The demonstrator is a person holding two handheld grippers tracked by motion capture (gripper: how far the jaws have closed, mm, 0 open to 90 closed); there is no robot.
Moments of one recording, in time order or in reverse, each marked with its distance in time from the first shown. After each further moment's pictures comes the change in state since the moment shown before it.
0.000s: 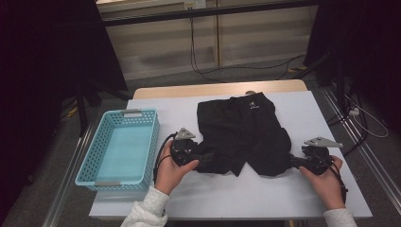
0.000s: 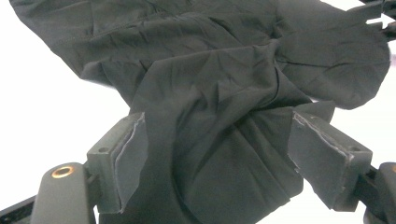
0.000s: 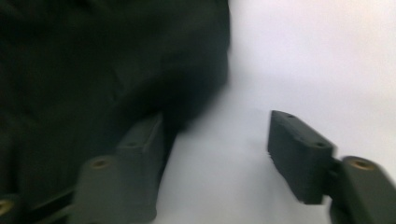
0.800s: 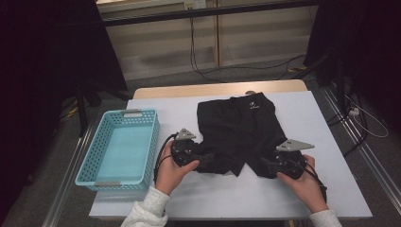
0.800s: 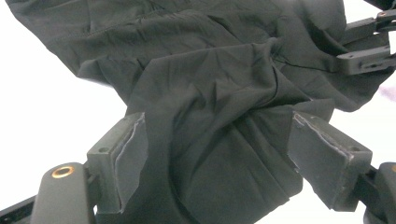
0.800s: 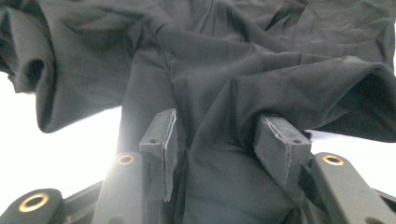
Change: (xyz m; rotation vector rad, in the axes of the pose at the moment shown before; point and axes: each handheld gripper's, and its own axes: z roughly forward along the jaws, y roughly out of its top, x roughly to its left) left arm 0.000 -0.001 0.001 0.002 -0.002 -0.003; right arm 0.061 0.013 0.004 0.015 0.213 -0.164
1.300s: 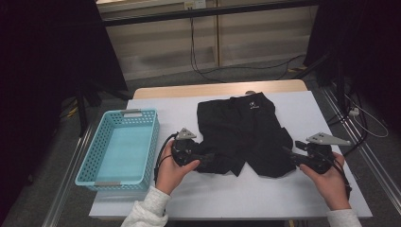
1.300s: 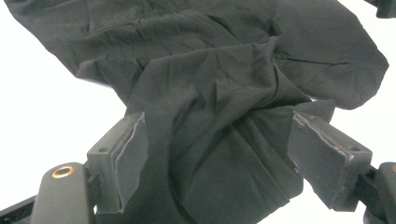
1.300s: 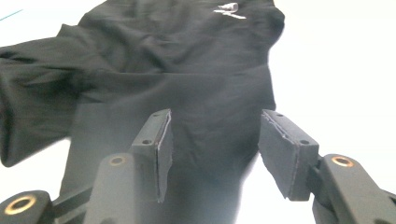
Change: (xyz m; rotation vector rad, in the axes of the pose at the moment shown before) left arm 0.000 0.001 0.001 0.005 -0.003 0.004; right arm -0.047 -0.003 -0.042 -0.110 -0.113 0.138
